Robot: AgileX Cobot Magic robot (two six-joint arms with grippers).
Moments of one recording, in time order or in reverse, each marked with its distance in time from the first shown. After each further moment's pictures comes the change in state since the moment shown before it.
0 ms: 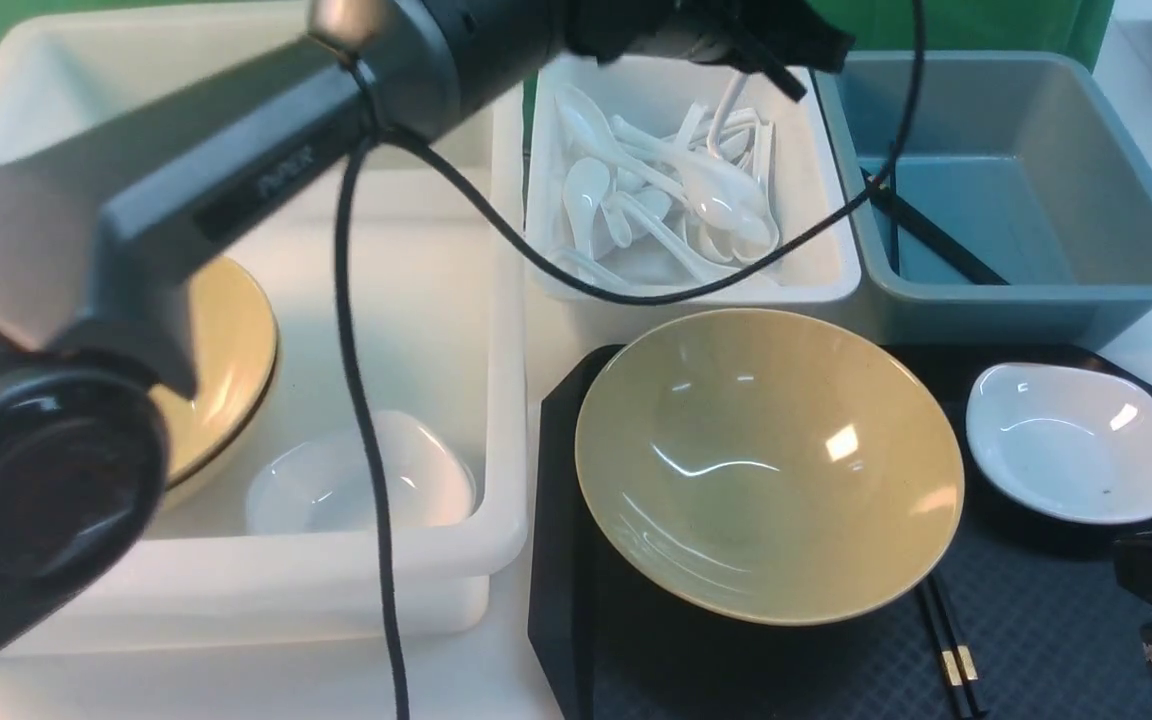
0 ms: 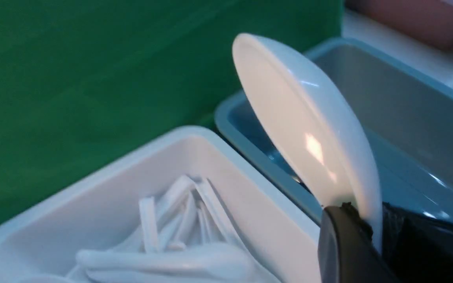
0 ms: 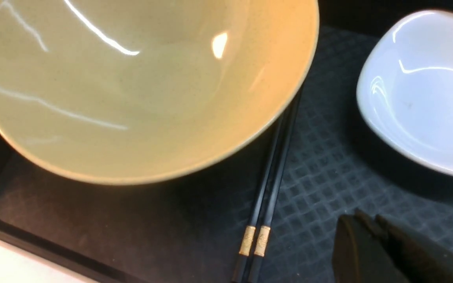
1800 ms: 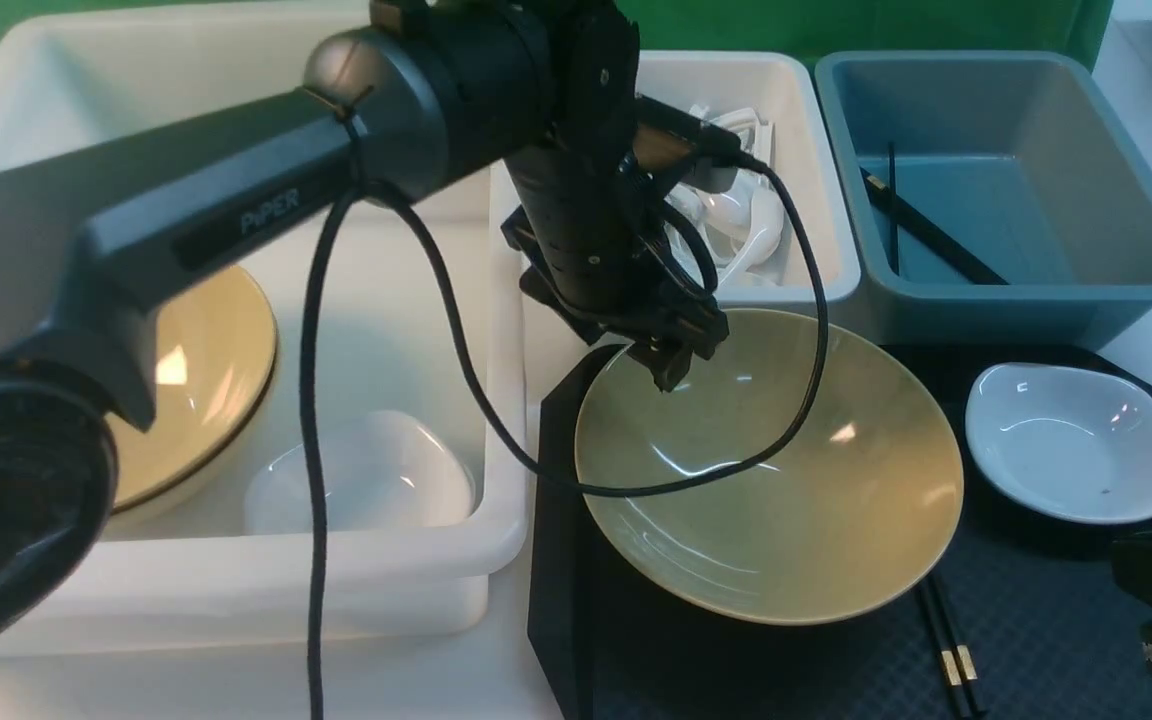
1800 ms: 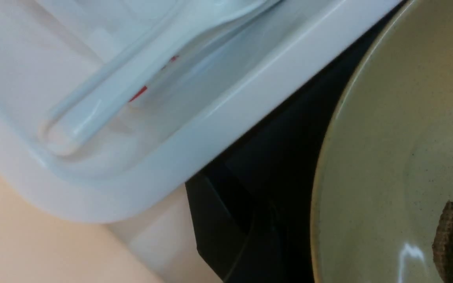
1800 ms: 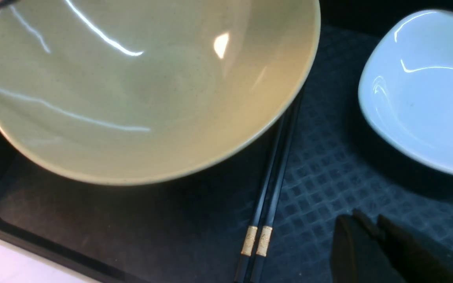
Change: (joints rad) right arm 0.000 0.000 0.000 0.005 0.000 -0.003; left arm -0.015 -0.087 0.198 0.053 0.784 -0.052
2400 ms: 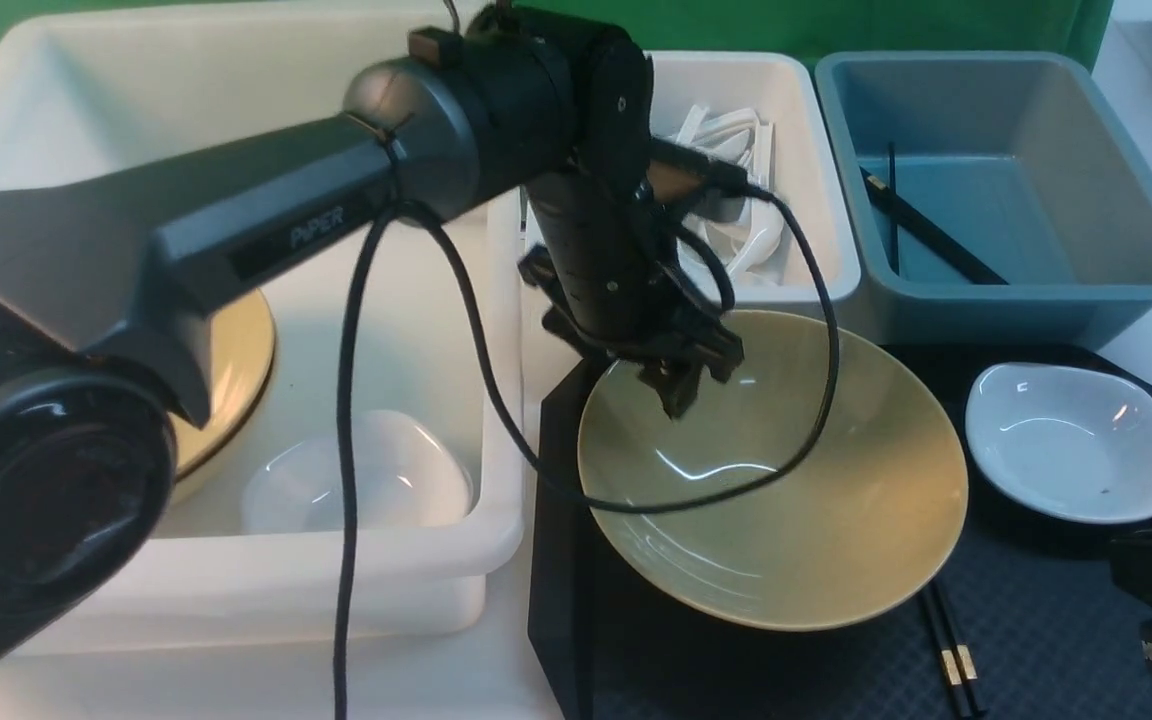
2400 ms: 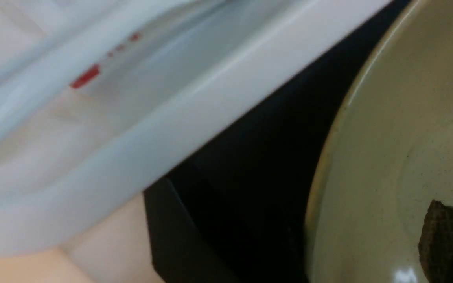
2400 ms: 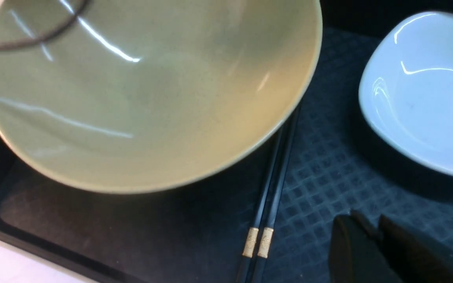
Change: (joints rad) right arm 0.000 0.000 0.000 0.003 -0.003 0.000; left arm -0.002 0.066 -0.014 -0.084 0.038 -0.018
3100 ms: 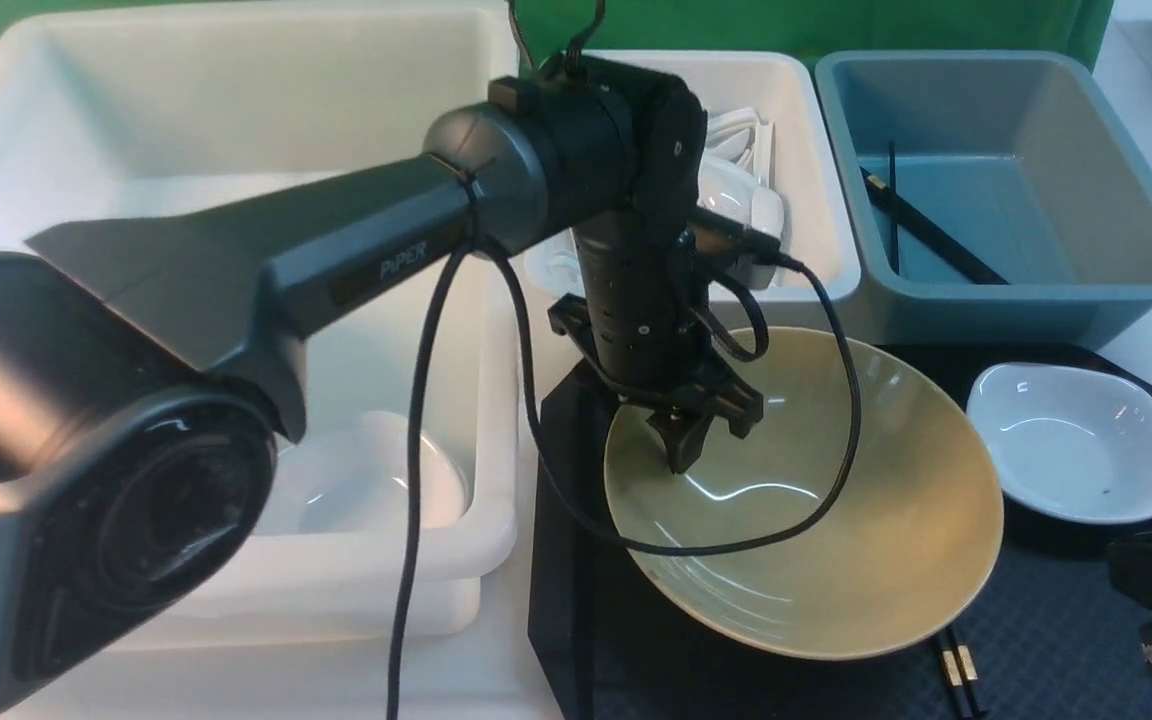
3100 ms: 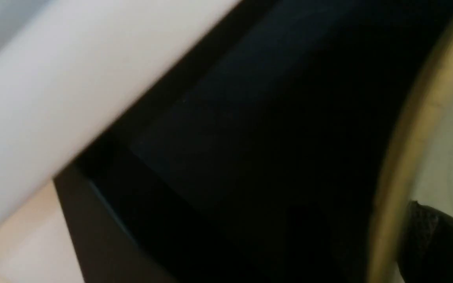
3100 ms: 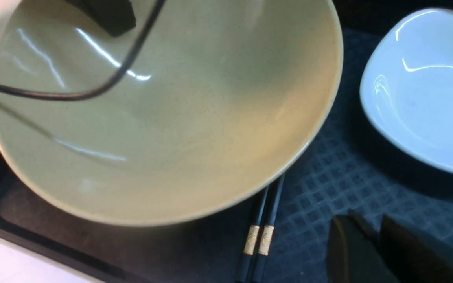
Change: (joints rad) right arm 0.000 0.000 0.000 0.000 0.009 0.000; left arm -0.041 0.087 -0.074 0.007 0.100 0.035
